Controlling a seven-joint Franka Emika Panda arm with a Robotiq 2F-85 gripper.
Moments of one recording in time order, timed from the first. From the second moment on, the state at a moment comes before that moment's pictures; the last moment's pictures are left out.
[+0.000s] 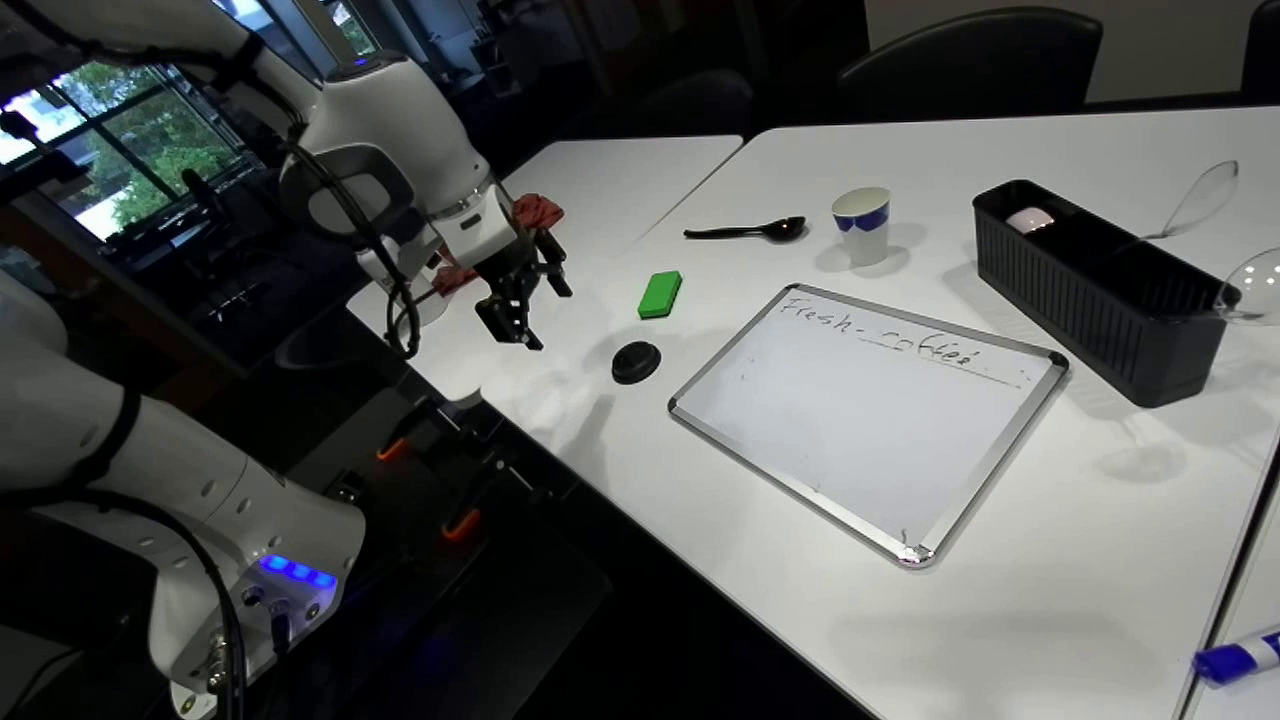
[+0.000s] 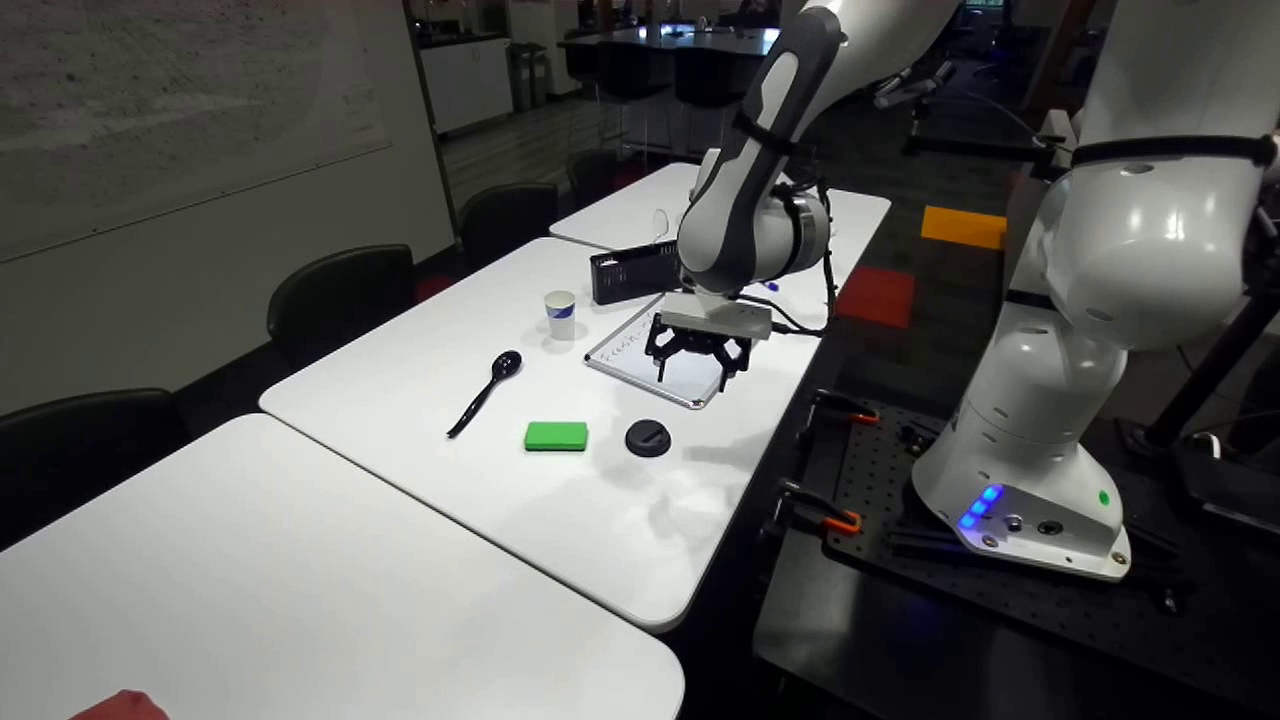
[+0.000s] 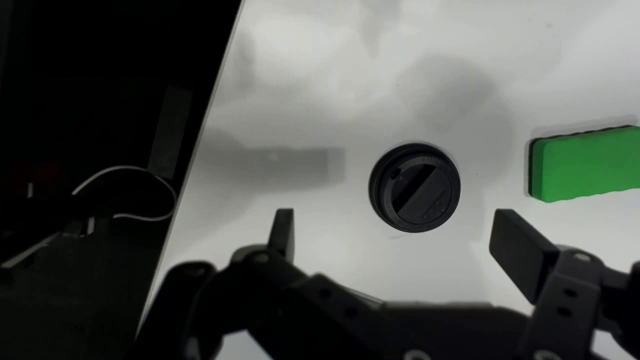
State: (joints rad) arm -0.02 0.13 0.00 -2.78 0.52 2.96 0.71
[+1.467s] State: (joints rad) arm 0.03 0.46 -0.02 -2.59 0.64 3.05 0.93
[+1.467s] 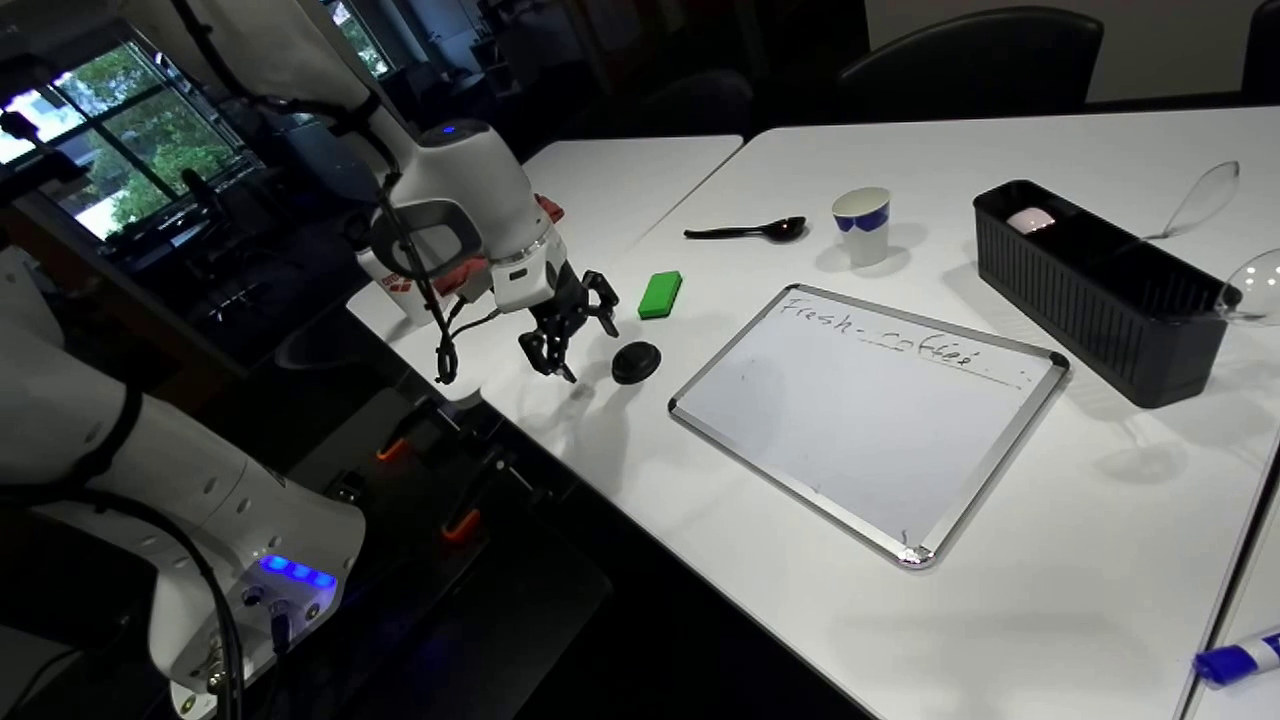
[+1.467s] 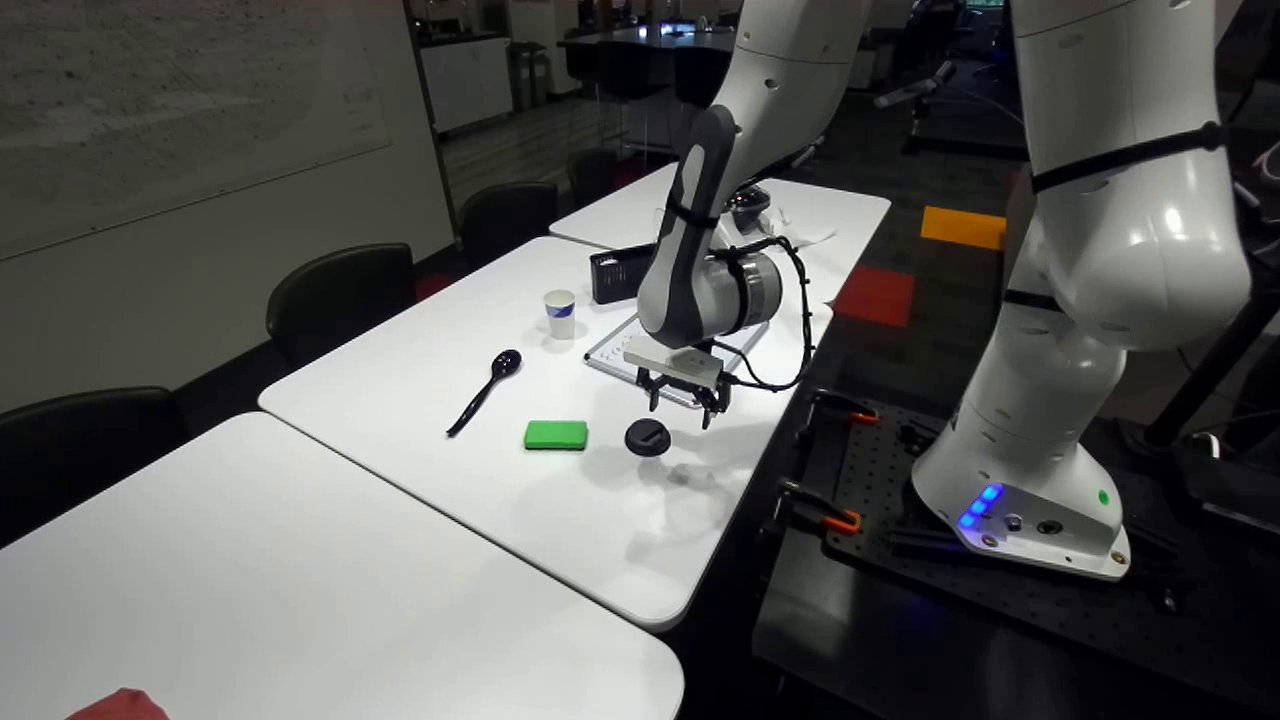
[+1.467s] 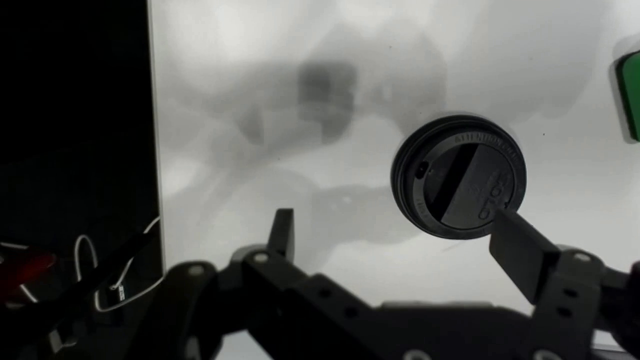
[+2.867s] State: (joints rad) arm 0.14 0.59 -0.09 -2.55 0.63 3.09 1.01
